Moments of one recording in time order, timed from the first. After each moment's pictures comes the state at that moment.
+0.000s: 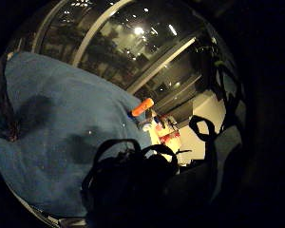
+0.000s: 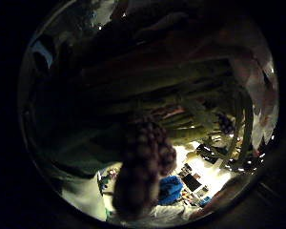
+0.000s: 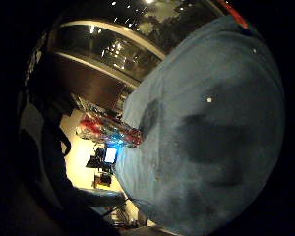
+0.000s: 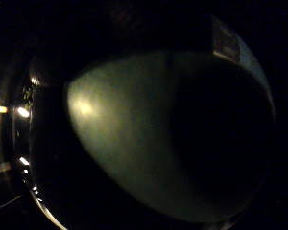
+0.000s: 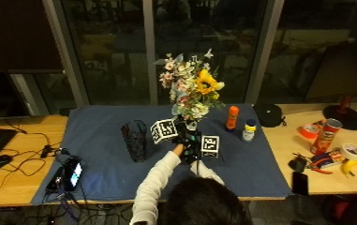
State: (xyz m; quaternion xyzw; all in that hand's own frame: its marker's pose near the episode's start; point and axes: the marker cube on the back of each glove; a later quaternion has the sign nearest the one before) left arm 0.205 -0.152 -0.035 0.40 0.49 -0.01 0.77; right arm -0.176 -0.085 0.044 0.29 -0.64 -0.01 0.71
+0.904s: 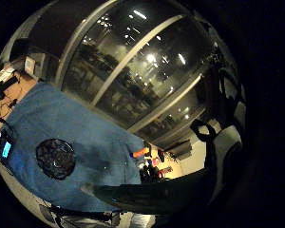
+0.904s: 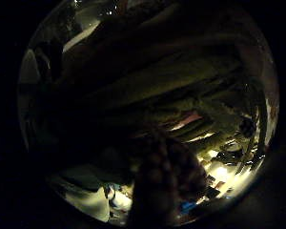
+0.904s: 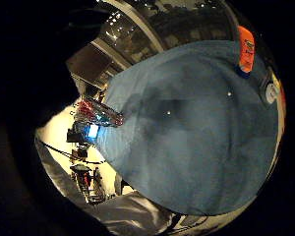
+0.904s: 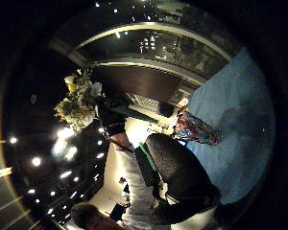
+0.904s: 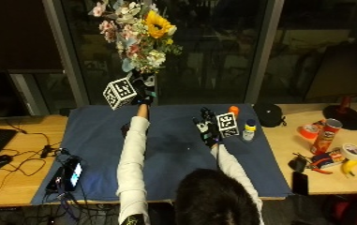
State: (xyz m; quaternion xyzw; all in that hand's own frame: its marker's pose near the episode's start) left arm 0.034 -0.115 -0.260 0.52 0.44 -0.11 0.72; right arm -0.082 -0.116 0.011 0.11 -0.62 0.00 0.78
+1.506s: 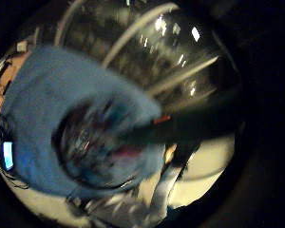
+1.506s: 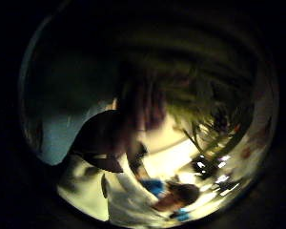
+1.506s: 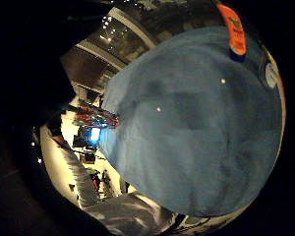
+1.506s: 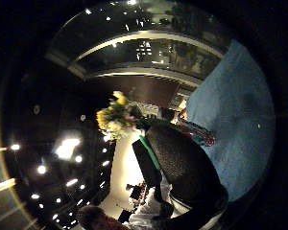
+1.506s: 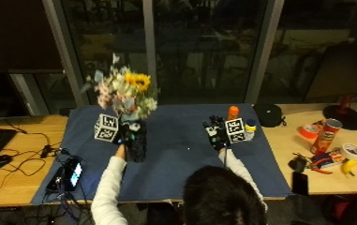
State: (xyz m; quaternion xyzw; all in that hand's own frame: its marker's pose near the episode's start) left arm -0.076 -0.132 -0.019 0.21 0.48 -0.13 0.84; right arm -0.049 -0.088 0.028 0.08 -0.60 0.09 0.79
